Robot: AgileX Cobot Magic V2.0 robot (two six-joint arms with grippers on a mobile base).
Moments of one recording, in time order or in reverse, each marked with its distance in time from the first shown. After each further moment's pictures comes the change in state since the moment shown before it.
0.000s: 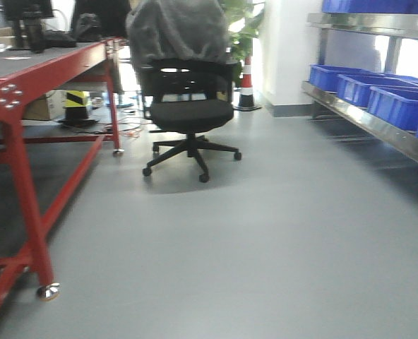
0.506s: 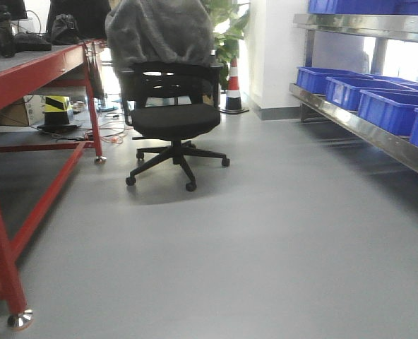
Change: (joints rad) left arm 0.000 0.000 0.000 0.000 0.000 0.000; right arm 0.000 0.000 0.000 0.000 0.000 0.000
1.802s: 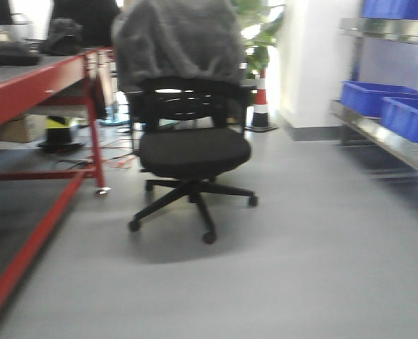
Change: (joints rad) left arm 0.000 0.000 0.000 0.000 0.000 0.000; right arm 0.000 0.000 0.000 0.000 0.000 -0.002
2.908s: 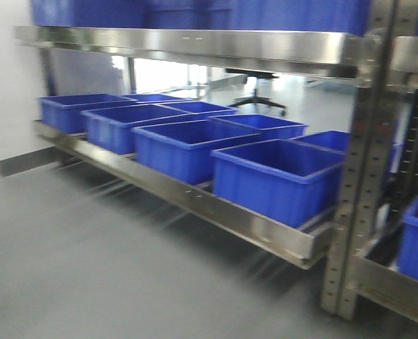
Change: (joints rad) left arm 0.000 0.000 0.000 0.000 0.000 0.000; right arm 0.000 0.000 0.000 0.000 0.000 0.000
